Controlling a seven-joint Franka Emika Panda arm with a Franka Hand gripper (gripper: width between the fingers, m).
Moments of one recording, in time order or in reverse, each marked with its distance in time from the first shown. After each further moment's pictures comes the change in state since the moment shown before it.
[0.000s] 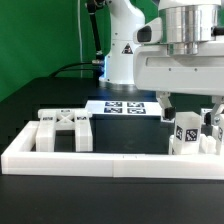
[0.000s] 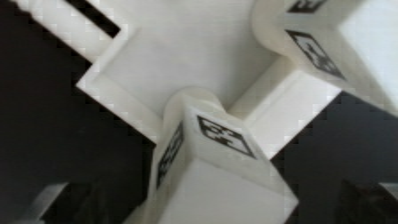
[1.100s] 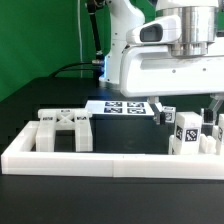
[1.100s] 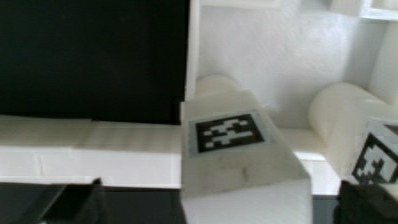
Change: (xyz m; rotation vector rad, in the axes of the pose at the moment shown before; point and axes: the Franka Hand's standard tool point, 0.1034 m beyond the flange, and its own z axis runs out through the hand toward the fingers) arm 0.005 0.007 0.001 -0.020 0.002 -0.748
